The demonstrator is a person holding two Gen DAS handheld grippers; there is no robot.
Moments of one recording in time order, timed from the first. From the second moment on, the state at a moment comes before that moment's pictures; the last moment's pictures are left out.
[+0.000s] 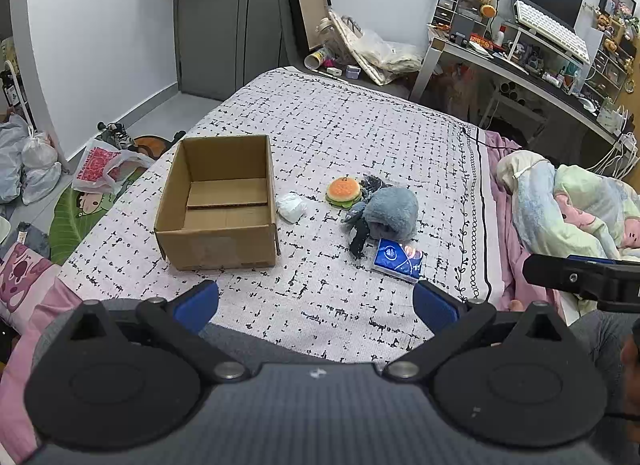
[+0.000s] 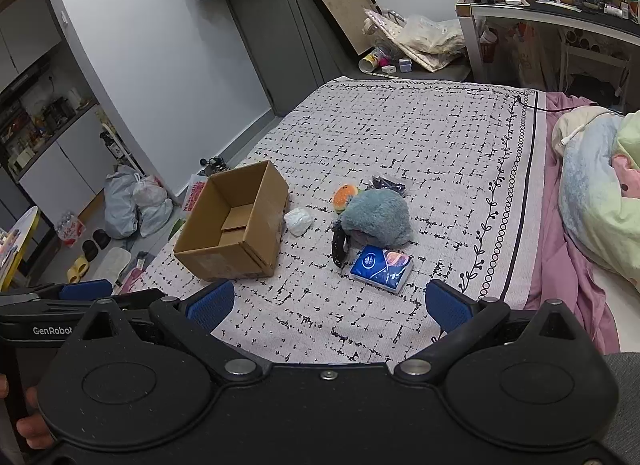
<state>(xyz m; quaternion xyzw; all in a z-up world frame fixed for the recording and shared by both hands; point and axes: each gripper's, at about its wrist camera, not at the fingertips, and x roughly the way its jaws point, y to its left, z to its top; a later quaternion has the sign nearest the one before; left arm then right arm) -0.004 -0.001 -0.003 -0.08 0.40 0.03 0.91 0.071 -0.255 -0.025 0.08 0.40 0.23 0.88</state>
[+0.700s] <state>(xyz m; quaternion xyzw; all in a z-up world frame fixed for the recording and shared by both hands) -0.001 -0.002 -0.005 -0.08 0.40 0.03 0.91 0.068 -0.254 -0.025 0.07 0.39 0.23 0.89</state>
